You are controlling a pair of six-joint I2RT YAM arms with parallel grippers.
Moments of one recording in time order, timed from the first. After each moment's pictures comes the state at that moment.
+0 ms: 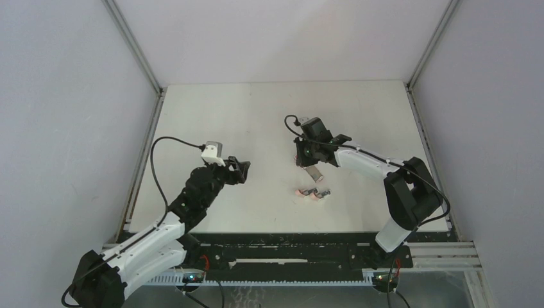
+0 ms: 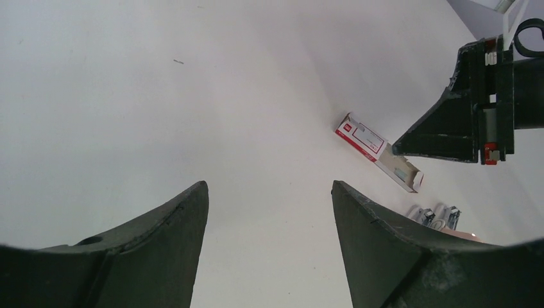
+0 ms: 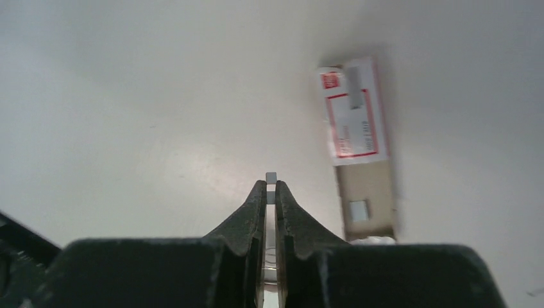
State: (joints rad) left arm -0.60 0.80 0.33 0.27 -0.20 -0.39; right arm 0.60 1.64 1.10 -0.40 -0.05 0.30
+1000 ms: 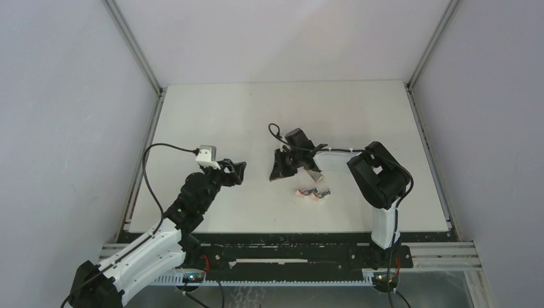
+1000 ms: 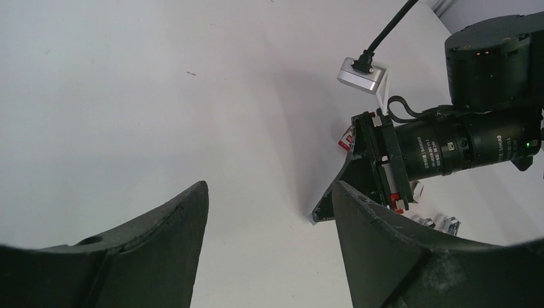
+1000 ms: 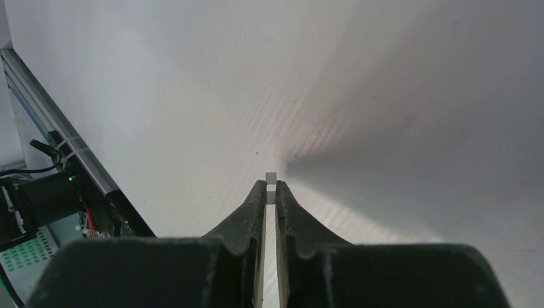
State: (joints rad) left arm -0.60 0.69 0.29 0.27 -0.24 -0.39; right arm 0.67 1.93 1.10 -0.06 -0.46 0.52
